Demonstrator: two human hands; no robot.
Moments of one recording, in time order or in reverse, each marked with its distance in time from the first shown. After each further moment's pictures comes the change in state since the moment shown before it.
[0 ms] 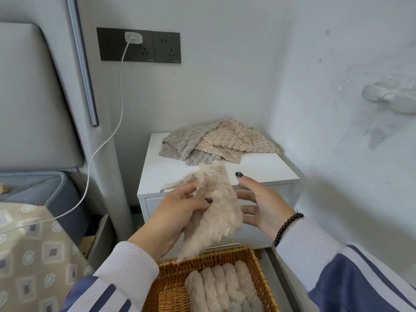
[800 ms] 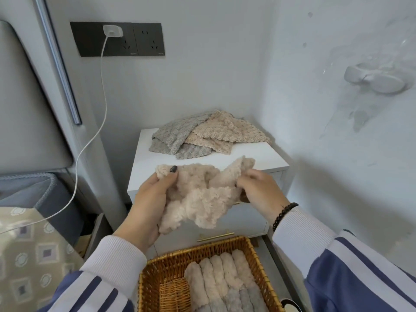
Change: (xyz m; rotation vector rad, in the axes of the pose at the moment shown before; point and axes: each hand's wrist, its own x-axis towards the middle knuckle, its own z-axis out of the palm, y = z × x) left_hand -0.005 0.004 0.004 -0.165 0.196 0.110; right_hand 0.009 0.007 -0.026 -0.481 0.096 -0.275
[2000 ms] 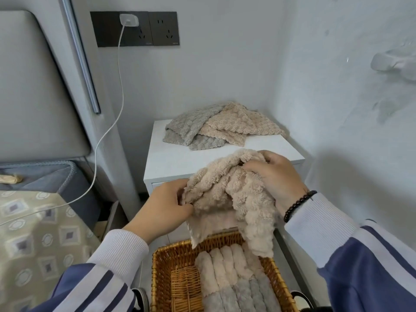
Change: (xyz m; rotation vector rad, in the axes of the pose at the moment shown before) left_hand 0.000 -0.011 -0.043 1.121 -0.203 0.292; right_hand -0.008 -0.015 0.008 0.209 0.037 -0.080
